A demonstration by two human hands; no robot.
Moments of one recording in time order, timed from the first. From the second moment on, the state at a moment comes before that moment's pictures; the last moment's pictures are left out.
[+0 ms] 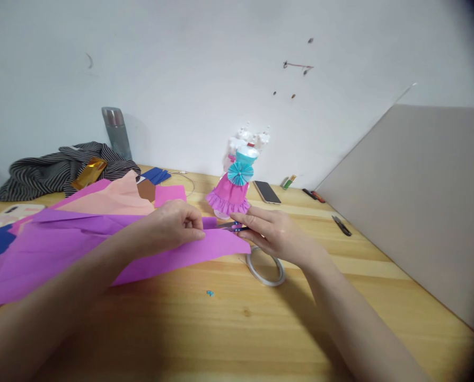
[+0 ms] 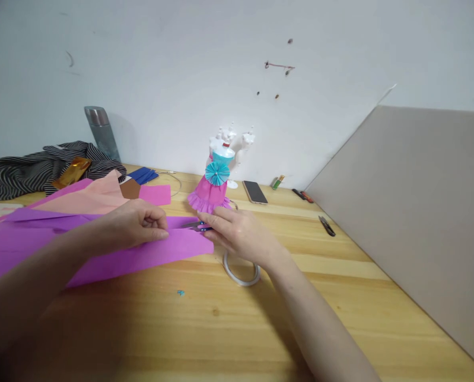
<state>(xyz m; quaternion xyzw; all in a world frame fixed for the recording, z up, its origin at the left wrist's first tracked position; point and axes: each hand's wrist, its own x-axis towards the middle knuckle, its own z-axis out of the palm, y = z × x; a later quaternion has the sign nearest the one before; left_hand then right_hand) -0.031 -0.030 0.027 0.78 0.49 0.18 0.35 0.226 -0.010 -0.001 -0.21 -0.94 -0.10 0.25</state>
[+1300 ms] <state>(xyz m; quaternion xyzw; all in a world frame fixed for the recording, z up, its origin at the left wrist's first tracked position) -0.020 -0.036 0.021 0.80 0.44 0.27 0.31 0.223 -0.014 -0.005 -0.18 -0.94 -0.08 0.26</state>
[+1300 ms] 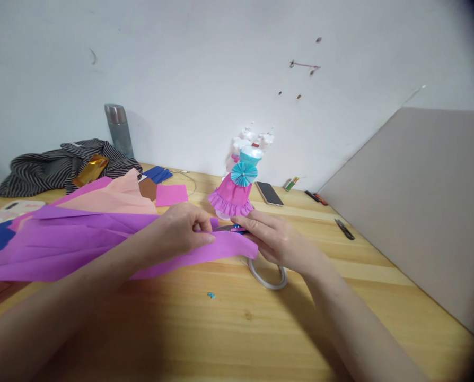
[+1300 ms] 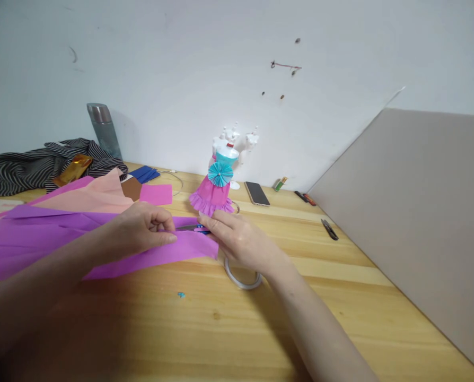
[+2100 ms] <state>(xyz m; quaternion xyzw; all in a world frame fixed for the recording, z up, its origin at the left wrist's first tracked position) -0.022 -0.034 0.013 0.80 0.43 0.28 0.30 0.219 -0.017 -0.002 -0.18 -0.95 -0.09 0.25</state>
